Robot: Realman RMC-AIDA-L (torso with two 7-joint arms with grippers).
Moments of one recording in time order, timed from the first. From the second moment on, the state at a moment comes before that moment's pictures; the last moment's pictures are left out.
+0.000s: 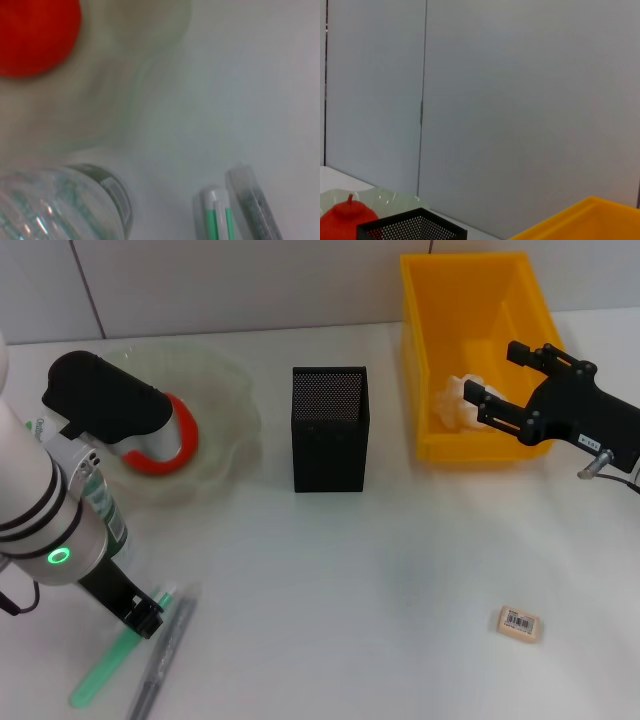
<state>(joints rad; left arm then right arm) -0.61 -2.08 1.66 1.33 2.73 1.64 -2.87 0.38 2.07 -0.86 -0.52 -1.35 -1.18 0.82</state>
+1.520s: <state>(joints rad) -0.64 -2.08 1.66 1.26 2.73 1.59 -2.86 0.39 2.07 -0.86 -0.52 -1.35 -1.19 0.82</state>
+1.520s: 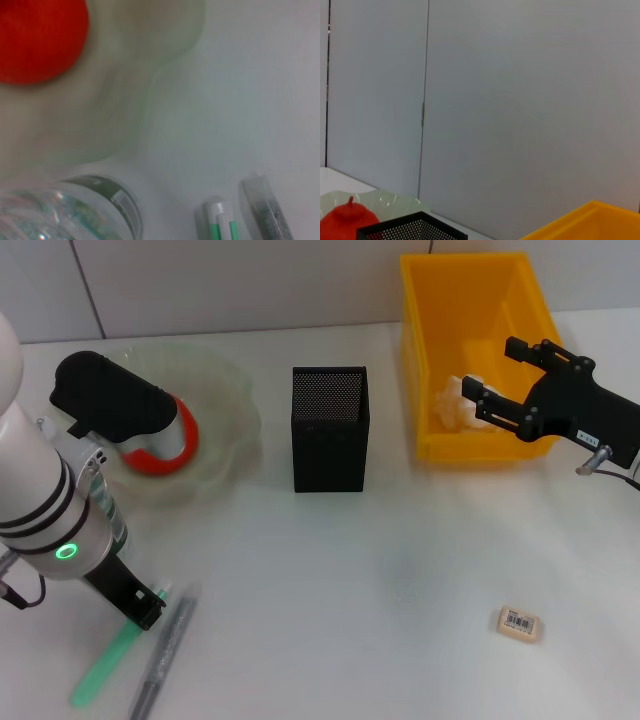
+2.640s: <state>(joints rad) -0.64 -2.08 1.66 1.27 2.72 1.58 -2.86 0.39 2.07 -0.86 -0.52 -1.35 -1.19 0.81</state>
